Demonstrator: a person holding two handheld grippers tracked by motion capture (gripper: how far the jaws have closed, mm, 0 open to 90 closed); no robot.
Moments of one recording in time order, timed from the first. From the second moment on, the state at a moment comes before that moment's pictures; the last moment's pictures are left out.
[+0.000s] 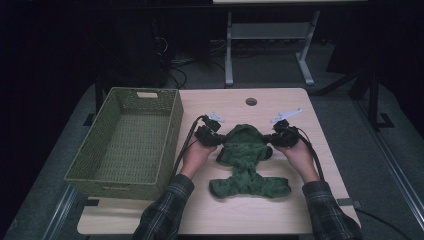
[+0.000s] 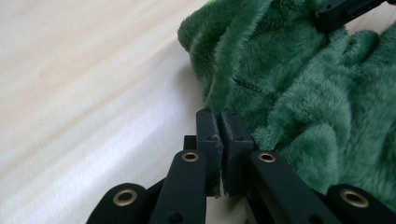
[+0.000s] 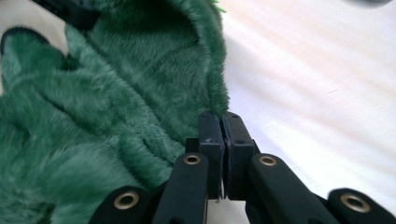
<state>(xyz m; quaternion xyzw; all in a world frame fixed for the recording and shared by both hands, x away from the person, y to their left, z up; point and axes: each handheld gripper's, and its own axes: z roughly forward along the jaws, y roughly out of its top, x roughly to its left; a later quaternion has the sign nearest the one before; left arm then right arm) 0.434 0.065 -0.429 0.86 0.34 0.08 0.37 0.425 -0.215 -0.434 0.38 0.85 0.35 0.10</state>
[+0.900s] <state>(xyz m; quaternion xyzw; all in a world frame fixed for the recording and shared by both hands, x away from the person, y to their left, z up) 0.466 0.055 -0.454 0.85 0.35 0.11 0.37 0.446 -0.249 -0.460 0.43 0.83 0.34 0.09</state>
